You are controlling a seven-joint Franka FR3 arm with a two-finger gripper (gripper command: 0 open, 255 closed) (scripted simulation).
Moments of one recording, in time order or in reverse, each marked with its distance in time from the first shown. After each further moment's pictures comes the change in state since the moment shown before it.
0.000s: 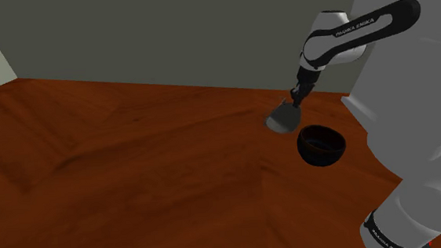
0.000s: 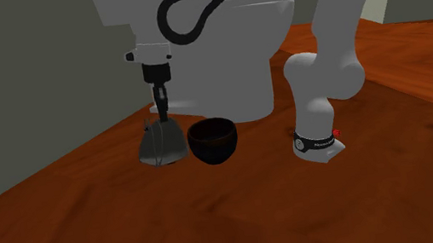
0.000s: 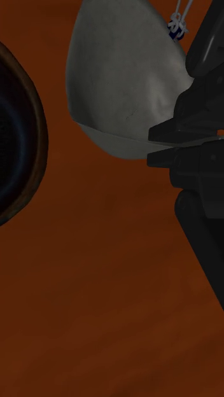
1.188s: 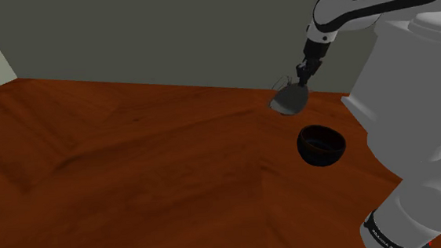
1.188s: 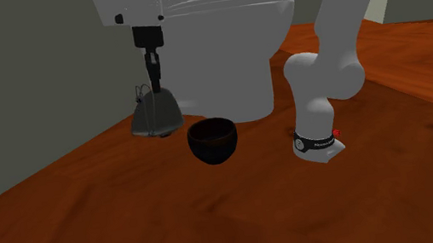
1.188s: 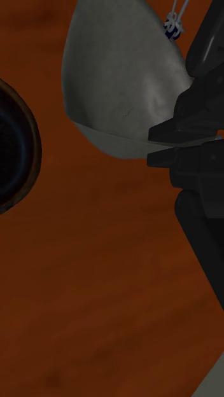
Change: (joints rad) arm 0.000 -0.074 0.018 0.177 -0.009 -0.250 0.014
